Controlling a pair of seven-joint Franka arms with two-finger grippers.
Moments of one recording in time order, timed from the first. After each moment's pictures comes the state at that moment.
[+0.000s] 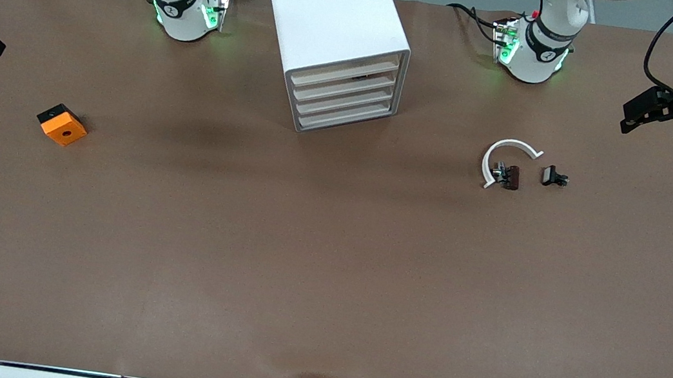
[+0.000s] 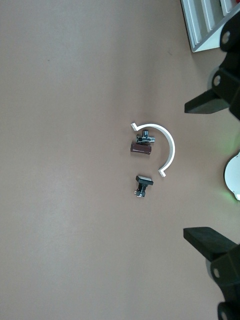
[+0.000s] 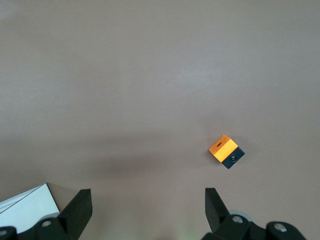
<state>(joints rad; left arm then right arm) 0.01 -0.17 -0.09 -1.72 0.00 1.51 -0.15 -0.01 -0.12 -0.09 -1.58 0.03 1.48 -0.03</state>
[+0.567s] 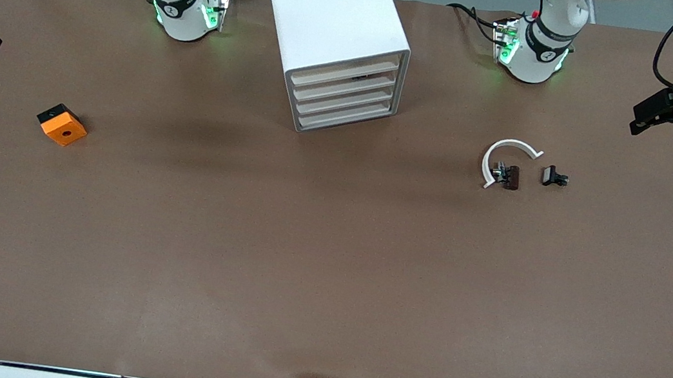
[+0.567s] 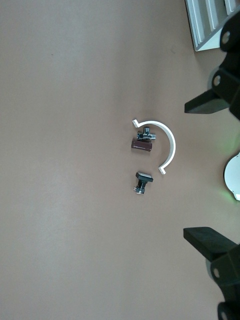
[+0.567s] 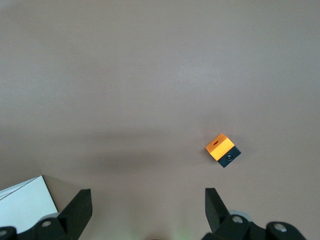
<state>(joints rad) 0.03 -0.17 -0.09 -1.72 0.00 1.51 -0.15 -0.02 -0.12 -0.10 -1.58 0.03 1.46 -0.08</state>
